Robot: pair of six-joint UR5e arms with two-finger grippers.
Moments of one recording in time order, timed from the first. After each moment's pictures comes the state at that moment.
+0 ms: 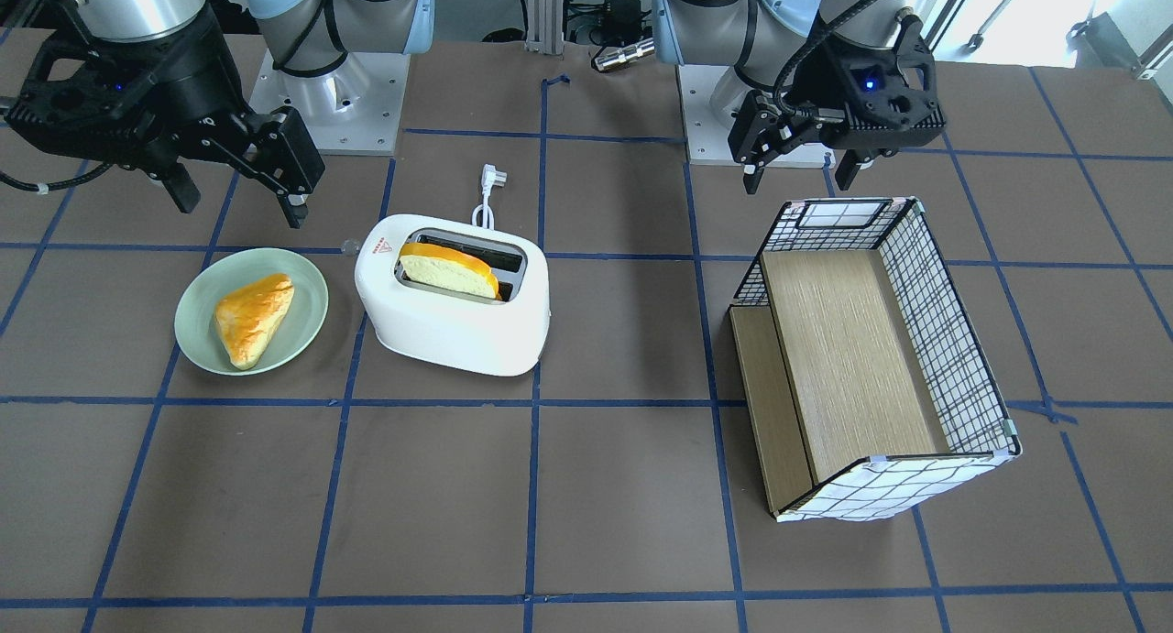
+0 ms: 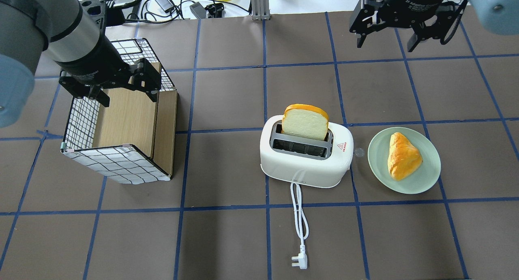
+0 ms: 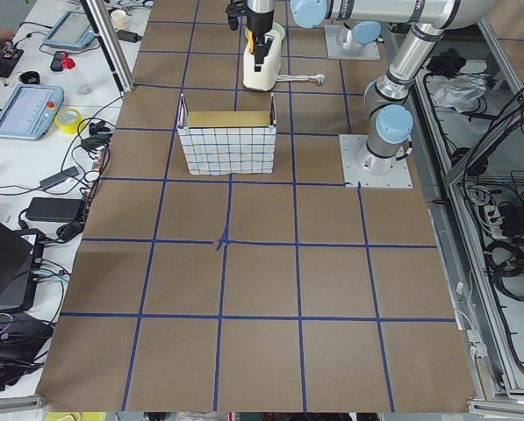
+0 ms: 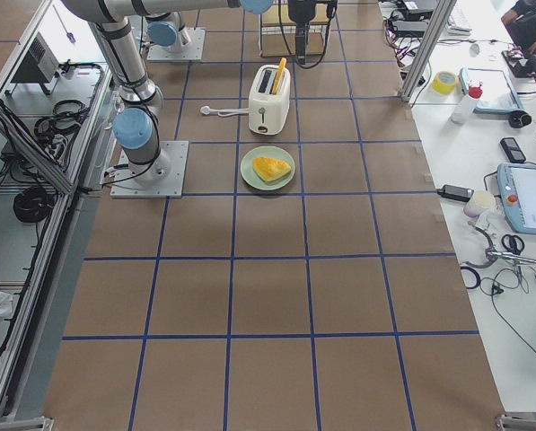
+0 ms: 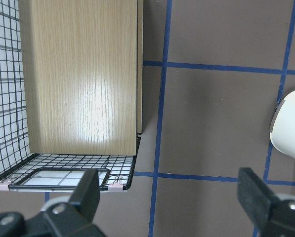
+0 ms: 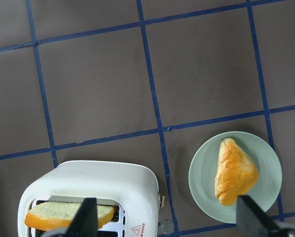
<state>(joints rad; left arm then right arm) -1.57 -1.46 -1.67 -1.52 1.59 -0.08 1.58 -1.54 1.46 -1.61 -1.58 0.17</state>
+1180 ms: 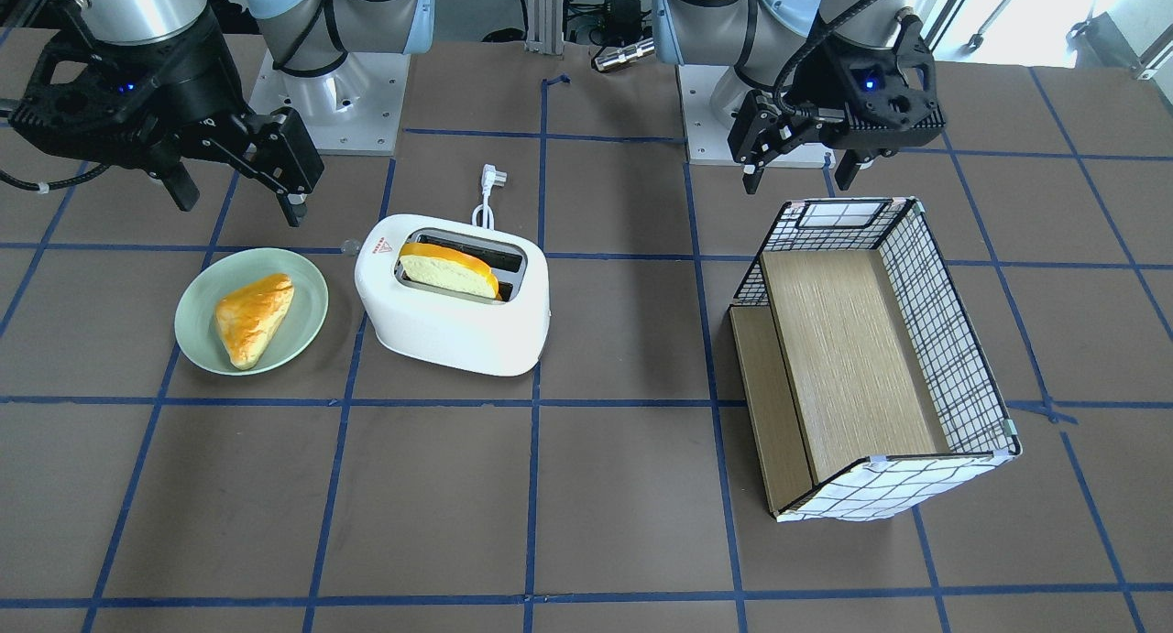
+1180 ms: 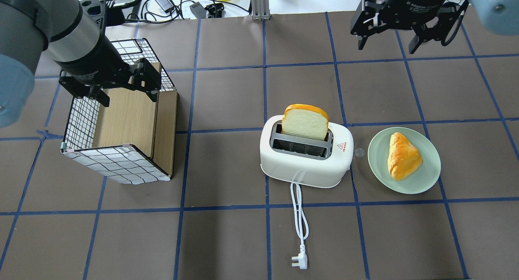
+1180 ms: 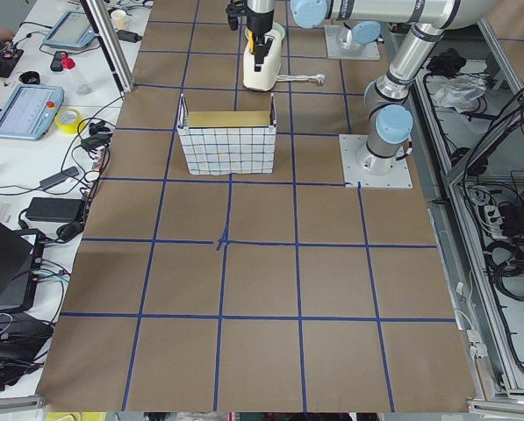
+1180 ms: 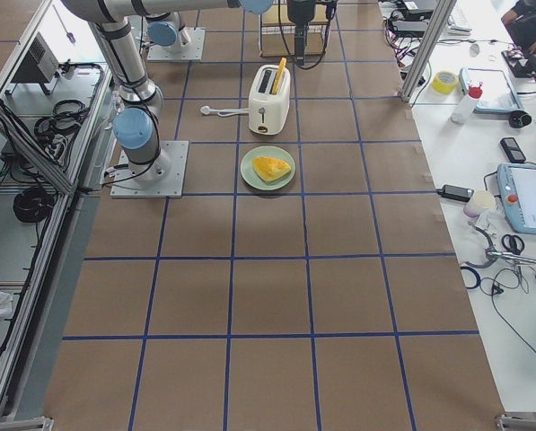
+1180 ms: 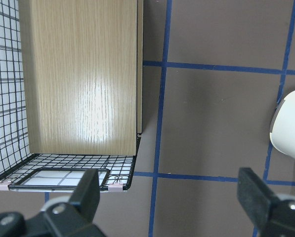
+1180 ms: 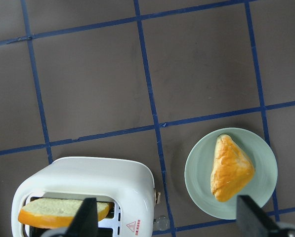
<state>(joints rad) -1.57 -1.46 -1.67 -1.52 1.59 -0.08 1.58 -1.54 1.46 -1.59 -1.59 0.16</state>
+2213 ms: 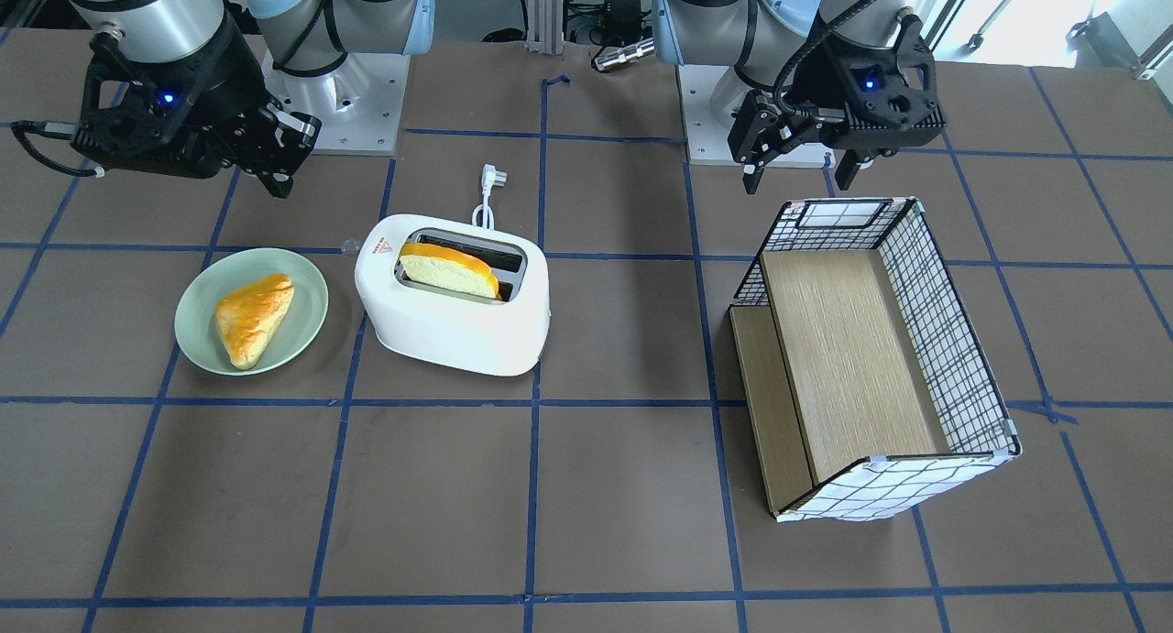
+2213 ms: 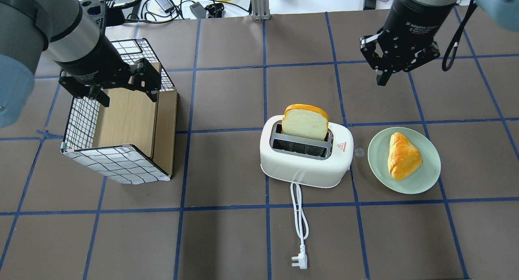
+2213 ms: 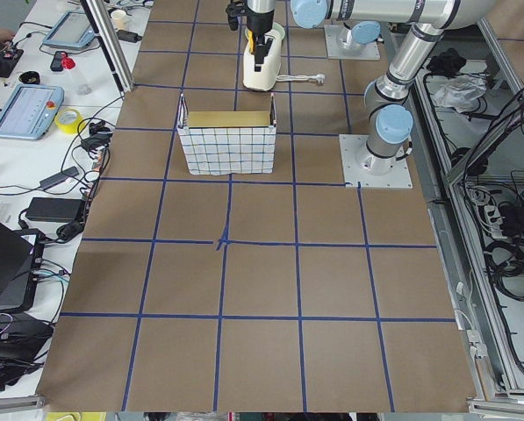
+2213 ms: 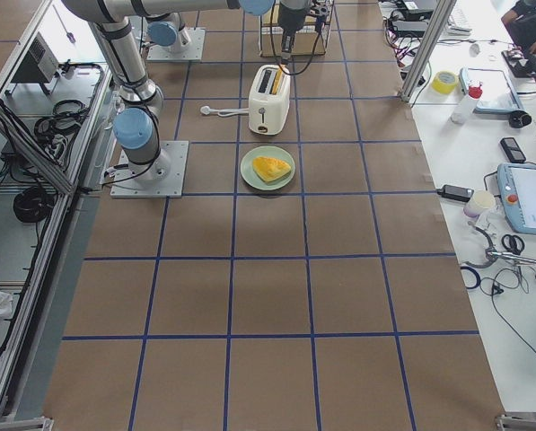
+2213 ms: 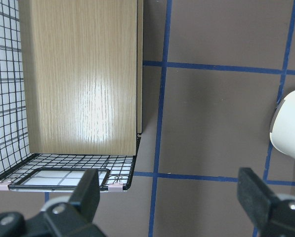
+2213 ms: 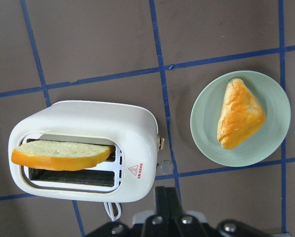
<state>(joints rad) -1.57 -1.46 -1.67 -1.52 1.59 -0.08 1.57 -1.54 1.47 -1.40 -1.52 0.15</state>
